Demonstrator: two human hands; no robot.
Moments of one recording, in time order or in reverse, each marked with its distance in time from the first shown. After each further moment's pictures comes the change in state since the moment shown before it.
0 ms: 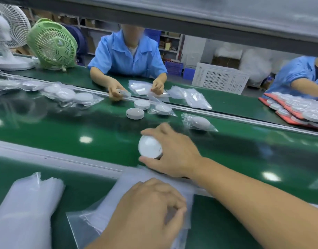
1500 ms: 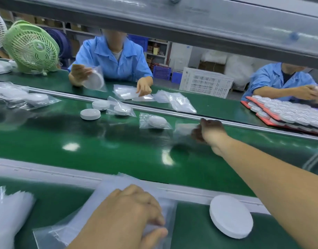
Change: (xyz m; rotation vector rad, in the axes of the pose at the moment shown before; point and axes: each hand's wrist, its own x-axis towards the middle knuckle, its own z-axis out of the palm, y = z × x) left_hand 0.014 -0.010 0.000 0.236 -0.163 0.151; right_hand -0.003 0.135 -0.058 0.730 0.304 0.976
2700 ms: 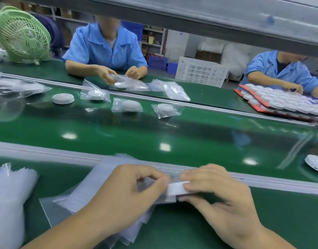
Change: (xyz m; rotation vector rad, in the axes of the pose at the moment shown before) left_hand -0.005 0.028 -0.001 -0.744 0.176 -0.259; right_hand -0.221 0.081 -0.030 -0.080 0.027 -1.161
